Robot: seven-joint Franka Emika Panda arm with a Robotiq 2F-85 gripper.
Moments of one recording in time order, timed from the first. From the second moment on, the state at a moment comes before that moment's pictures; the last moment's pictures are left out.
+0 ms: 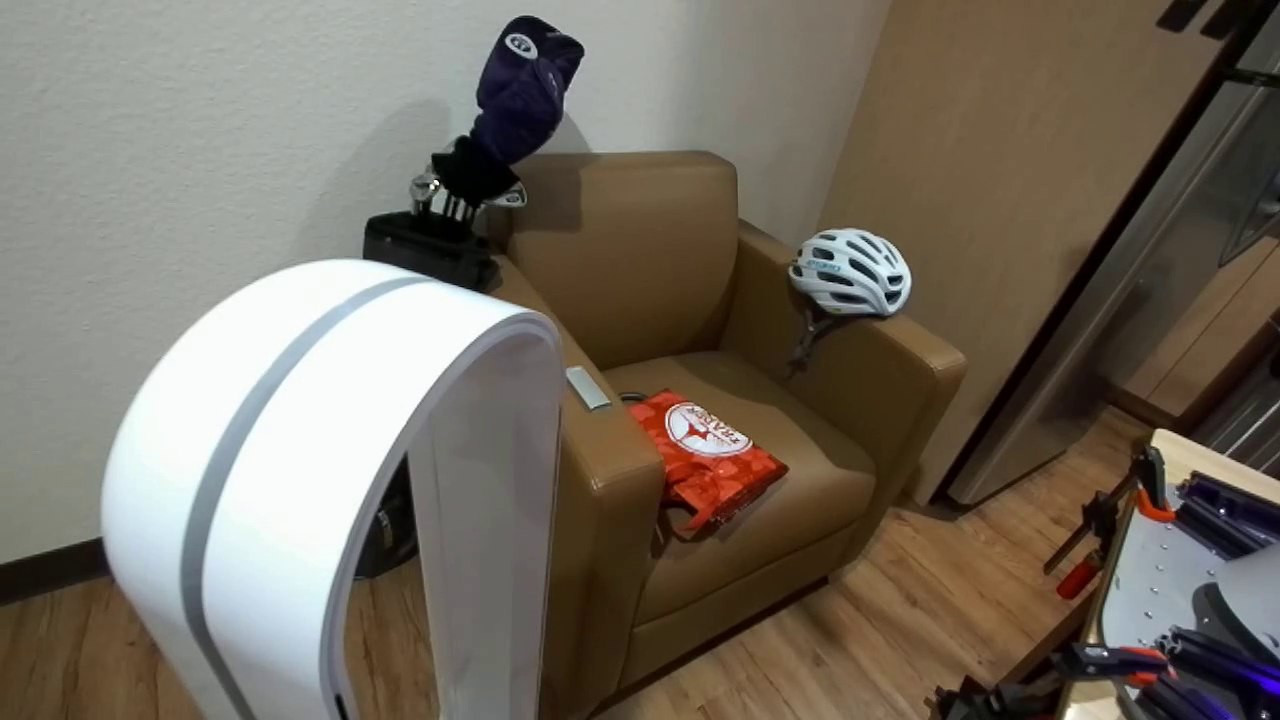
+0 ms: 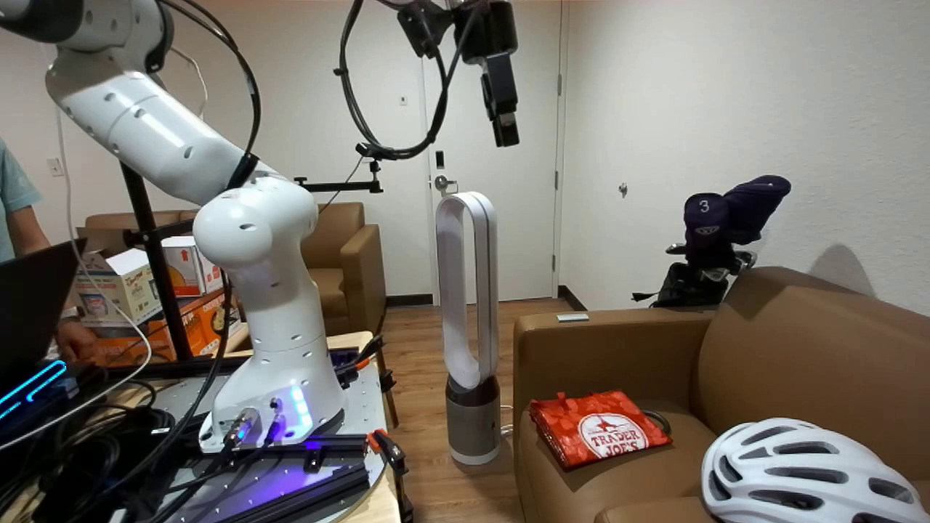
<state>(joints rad) -0.20 -0.76 -0.11 -2.39 -0.10 1.82 0.04</state>
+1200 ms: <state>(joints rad) -0.19 -0.24 -0.15 -2.14 -0.10 2.13 0.04</state>
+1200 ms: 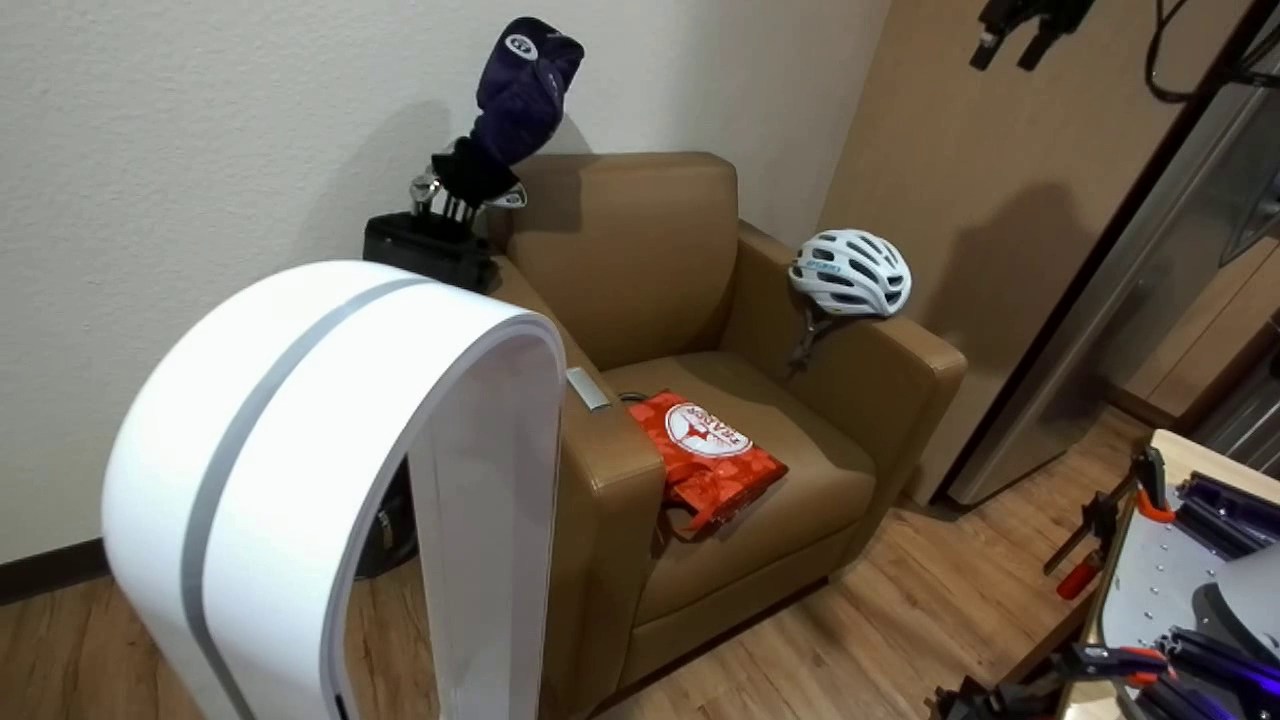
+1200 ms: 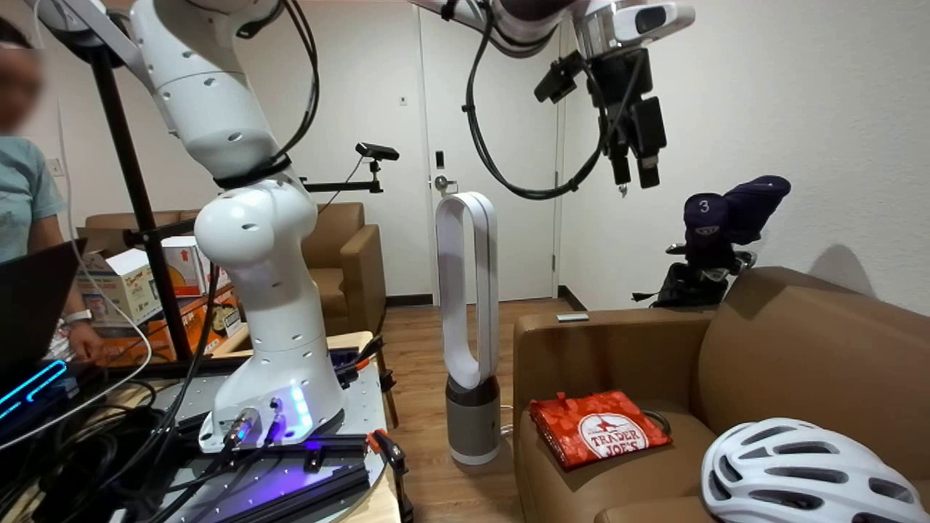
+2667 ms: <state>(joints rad) -0.27 0.29 -0.25 -1.87 0.09 2.20 0.05</state>
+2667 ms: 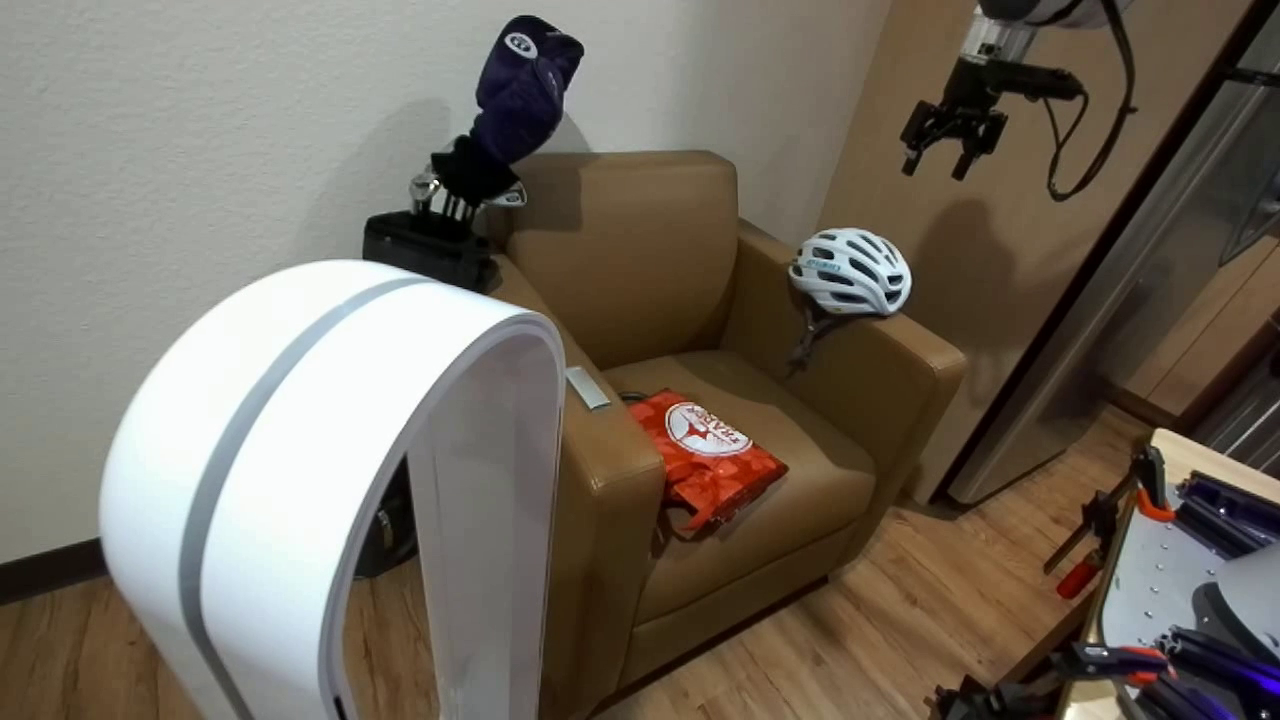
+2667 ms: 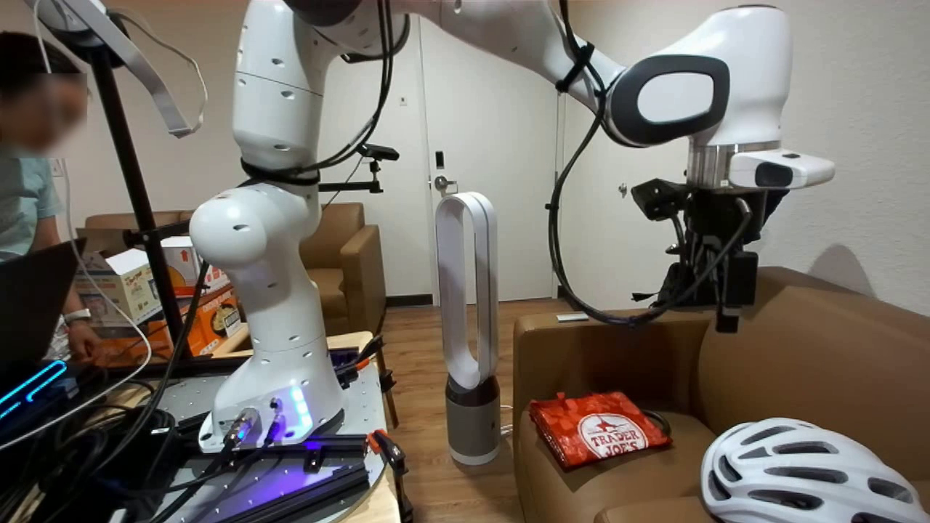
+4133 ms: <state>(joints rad) -0.28 0.55 -0.25 -1.69 0.00 2.23 0.01</state>
